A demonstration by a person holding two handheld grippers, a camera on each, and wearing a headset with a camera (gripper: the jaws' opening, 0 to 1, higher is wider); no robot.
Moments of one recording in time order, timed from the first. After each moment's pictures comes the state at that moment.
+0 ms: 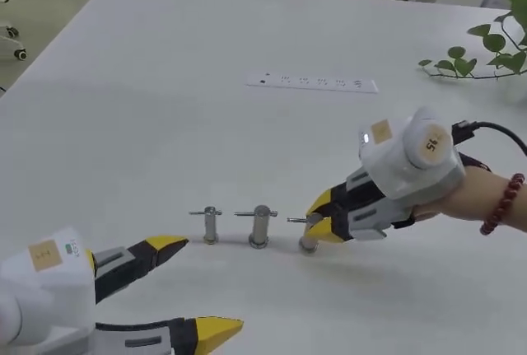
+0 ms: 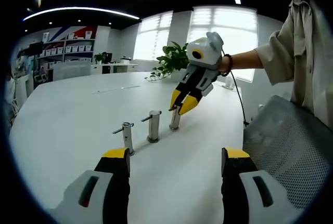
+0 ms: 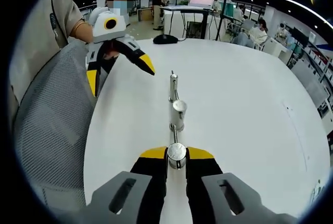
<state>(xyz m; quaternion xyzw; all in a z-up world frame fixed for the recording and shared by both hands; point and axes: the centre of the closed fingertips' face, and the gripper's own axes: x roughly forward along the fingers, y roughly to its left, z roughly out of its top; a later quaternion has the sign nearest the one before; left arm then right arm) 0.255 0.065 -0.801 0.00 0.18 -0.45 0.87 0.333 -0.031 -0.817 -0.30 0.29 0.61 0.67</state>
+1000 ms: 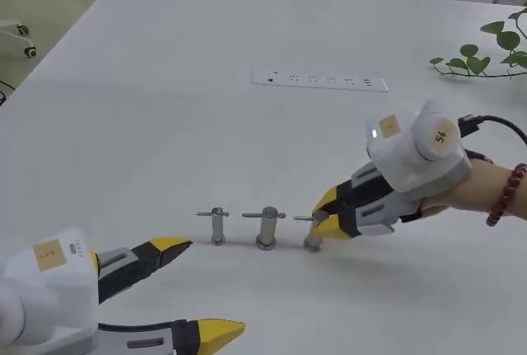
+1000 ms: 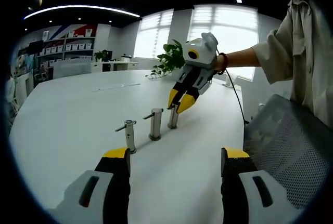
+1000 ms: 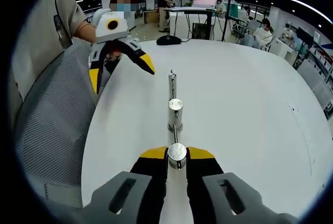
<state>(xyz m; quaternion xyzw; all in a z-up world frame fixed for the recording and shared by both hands) 0.254 0.070 -0.803 0.00 0.19 -0.45 0.87 0.331 -0.026 -0.819 -0.29 0.30 0.63 0.66</state>
